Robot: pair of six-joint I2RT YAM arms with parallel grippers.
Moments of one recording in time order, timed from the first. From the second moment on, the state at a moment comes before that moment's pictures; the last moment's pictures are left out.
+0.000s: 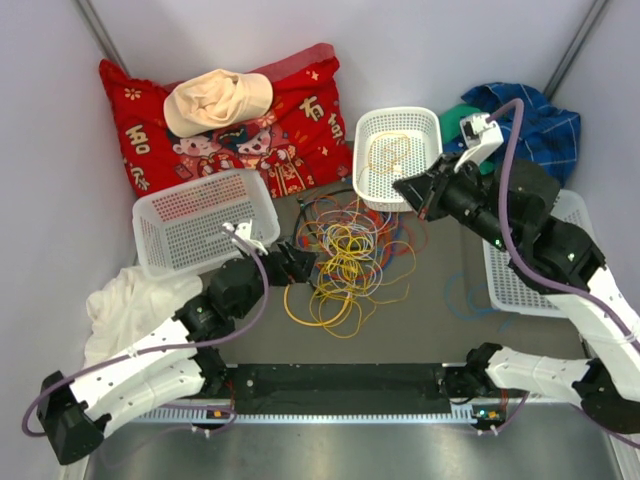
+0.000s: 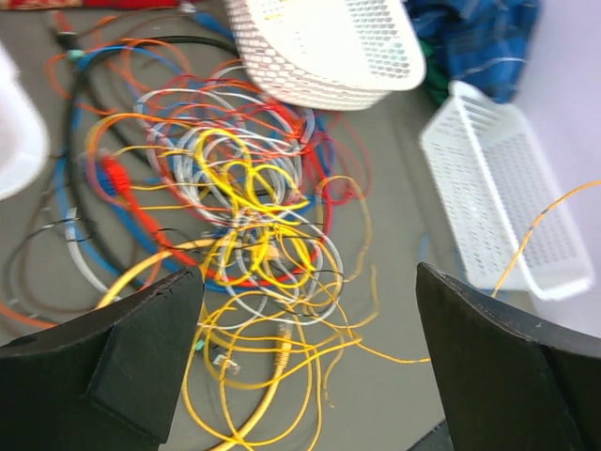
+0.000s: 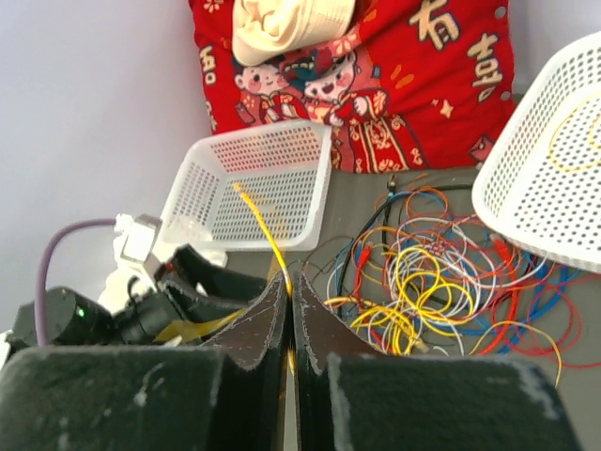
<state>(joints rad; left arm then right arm) -0.83 0.74 0.53 0.01 -0.31 -0.71 0.79 1.01 1.52 -0.62 0.12 0.46</state>
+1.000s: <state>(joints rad) -0.83 0.82 0.34 0.42 -0.09 -0.66 0.79 1.24 2.13 -0.71 0.29 0.33</state>
